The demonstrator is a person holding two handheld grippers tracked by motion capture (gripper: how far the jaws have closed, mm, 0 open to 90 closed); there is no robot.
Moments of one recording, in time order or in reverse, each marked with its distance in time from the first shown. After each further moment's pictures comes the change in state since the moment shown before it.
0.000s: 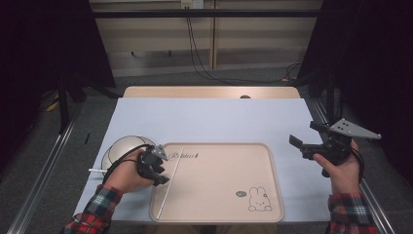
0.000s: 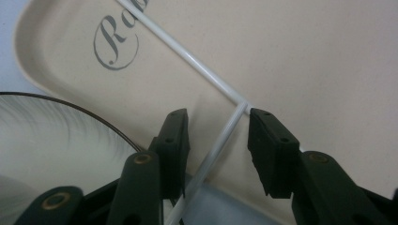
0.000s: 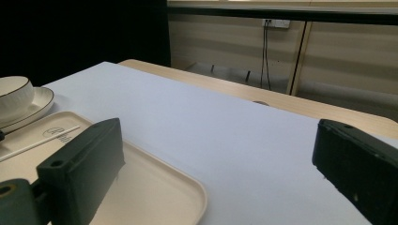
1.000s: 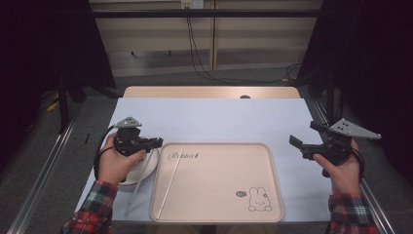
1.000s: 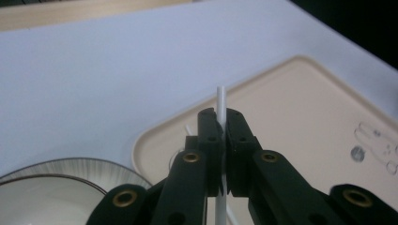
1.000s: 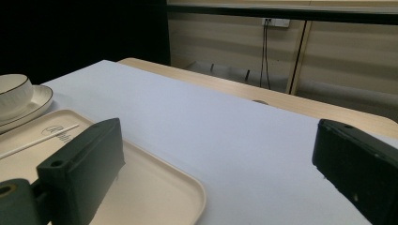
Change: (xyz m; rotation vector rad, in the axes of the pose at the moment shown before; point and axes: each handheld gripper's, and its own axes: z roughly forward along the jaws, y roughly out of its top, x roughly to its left) left arm 0.021 -0.001 -0.071 -0.598 0.105 -0.447; right arm 0.000 0.000 0.000 0.002 -0.001 -0.003
